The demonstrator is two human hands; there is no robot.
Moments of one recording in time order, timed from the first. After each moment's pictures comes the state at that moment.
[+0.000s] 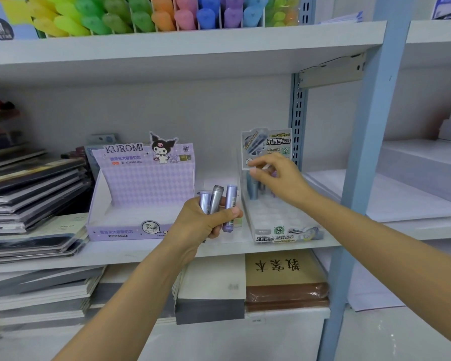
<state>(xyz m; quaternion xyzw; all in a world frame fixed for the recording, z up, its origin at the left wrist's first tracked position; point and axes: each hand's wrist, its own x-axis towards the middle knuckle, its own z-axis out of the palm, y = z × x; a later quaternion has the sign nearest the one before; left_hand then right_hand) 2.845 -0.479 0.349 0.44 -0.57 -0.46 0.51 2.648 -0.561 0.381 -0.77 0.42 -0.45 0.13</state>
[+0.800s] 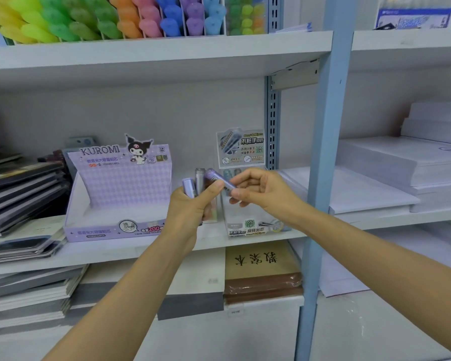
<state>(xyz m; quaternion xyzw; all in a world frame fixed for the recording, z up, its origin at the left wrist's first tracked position) 2.800 -0.474 0.359 0.39 -0.51 -0.42 0.64 2.624 -0.505 0.366 -0.73 0.27 -0.47 0.42</state>
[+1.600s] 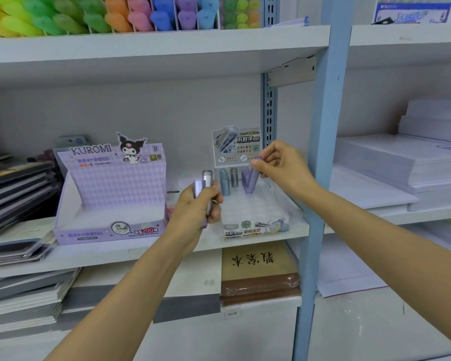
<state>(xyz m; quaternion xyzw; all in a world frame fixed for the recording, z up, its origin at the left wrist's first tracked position) 2.791 -0.475 0.359 0.39 -0.55 -0.46 0.57 2.592 -0.542 0.388 -0.69 0.43 -0.55 0.20</state>
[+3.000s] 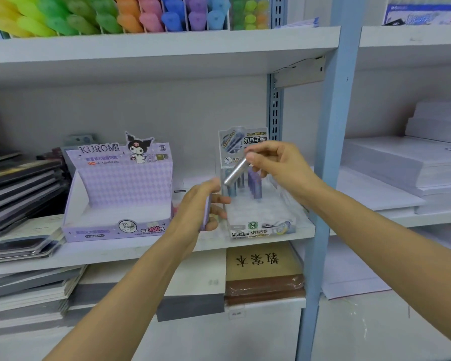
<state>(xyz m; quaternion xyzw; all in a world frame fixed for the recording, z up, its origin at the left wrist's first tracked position) 2.803 -0.476 0.358 0.41 -0.54 -0.50 0.54 2.609 -0.520 0.403 -0.70 0.34 -0.55 0.31</state>
